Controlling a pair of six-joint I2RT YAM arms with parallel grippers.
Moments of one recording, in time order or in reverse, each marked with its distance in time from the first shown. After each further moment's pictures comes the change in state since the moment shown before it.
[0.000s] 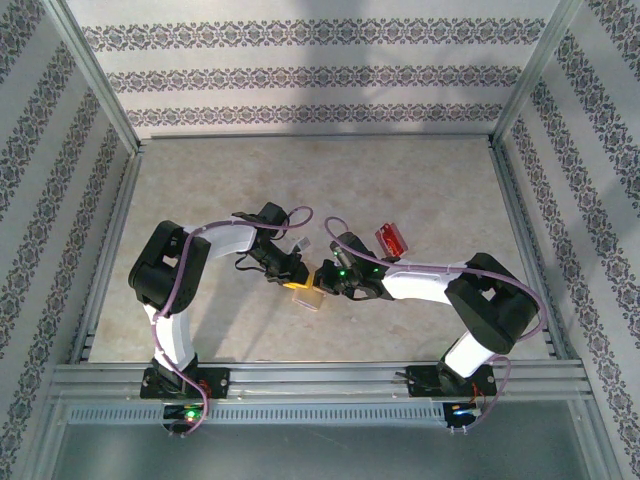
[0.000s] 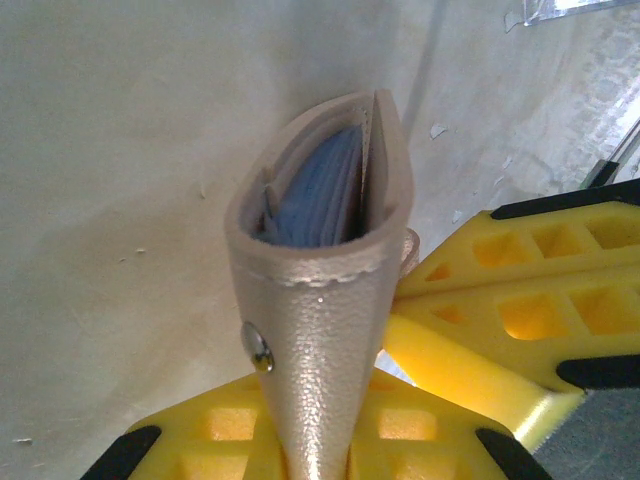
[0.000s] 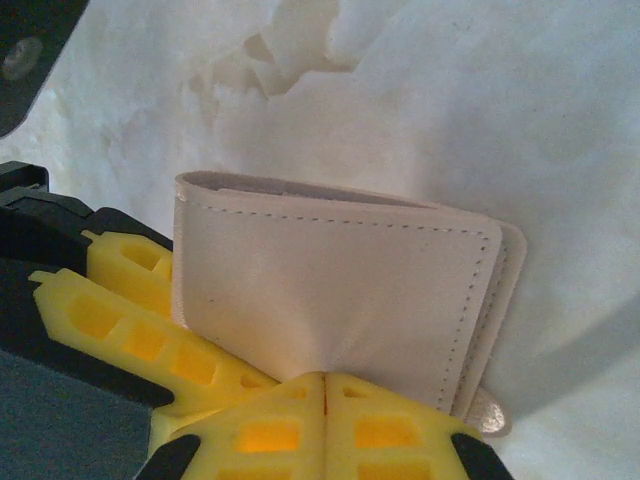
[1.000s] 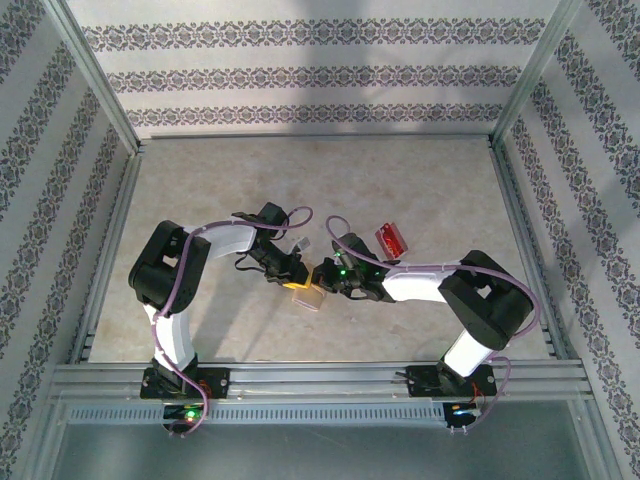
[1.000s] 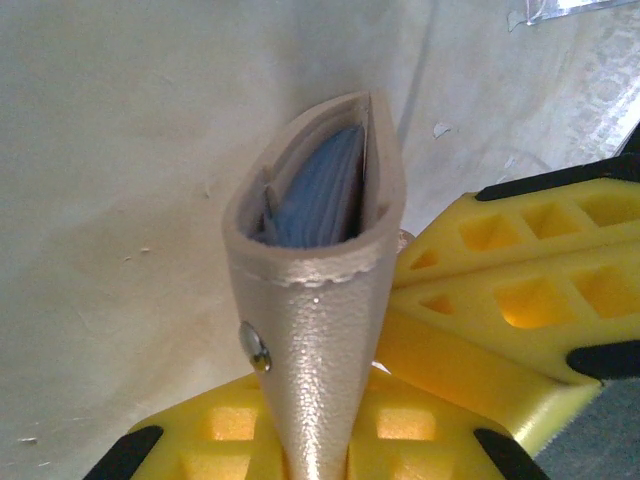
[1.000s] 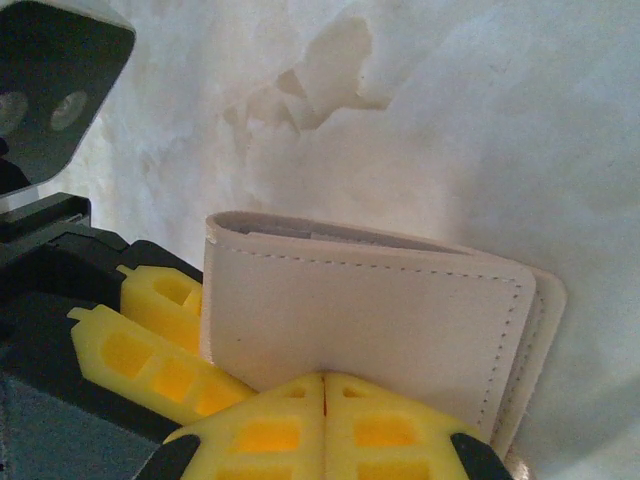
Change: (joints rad) left arm 0.000 0.000 -0.002 0.000 0.000 0.003; right arm -0.013 0.027 -0.052 0.167 -0.019 0.035
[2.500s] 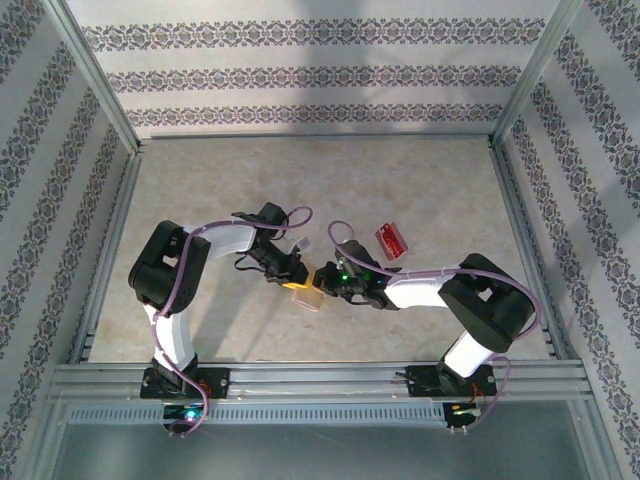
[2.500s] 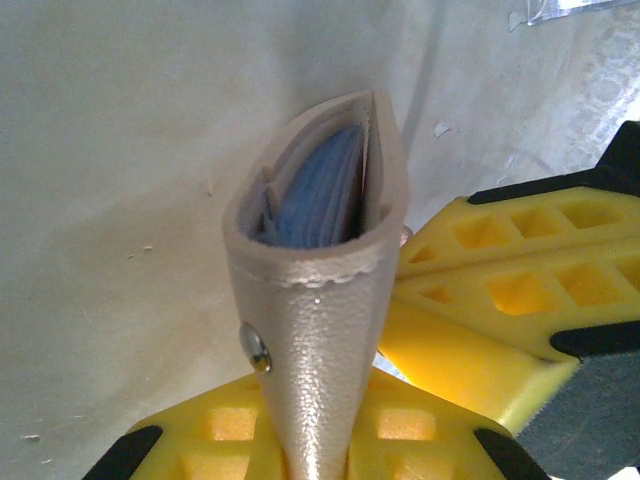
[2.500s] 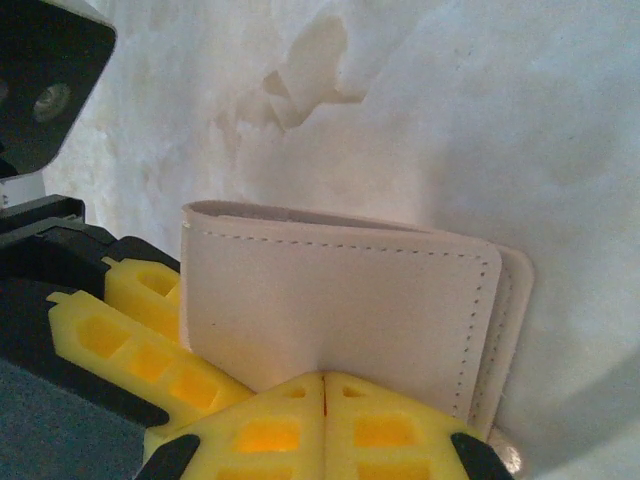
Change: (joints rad) left arm 0.005 0.000 0.000 -0.001 0.003 -0.003; right arm 0.032 -0.010 -0.071 0.112 0.063 0.057
